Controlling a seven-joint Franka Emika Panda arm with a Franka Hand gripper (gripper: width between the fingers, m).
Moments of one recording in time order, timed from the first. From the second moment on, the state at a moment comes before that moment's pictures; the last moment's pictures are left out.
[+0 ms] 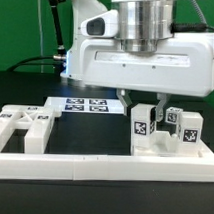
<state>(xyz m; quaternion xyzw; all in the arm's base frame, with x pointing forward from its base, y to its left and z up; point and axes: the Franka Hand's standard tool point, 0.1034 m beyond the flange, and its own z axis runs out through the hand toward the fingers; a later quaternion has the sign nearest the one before) 0.625 0.047 0.080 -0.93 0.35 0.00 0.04</state>
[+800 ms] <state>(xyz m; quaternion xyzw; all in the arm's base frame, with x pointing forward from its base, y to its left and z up) 0.626 0.048 0.079 -0.75 0.66 0.02 0.04</state>
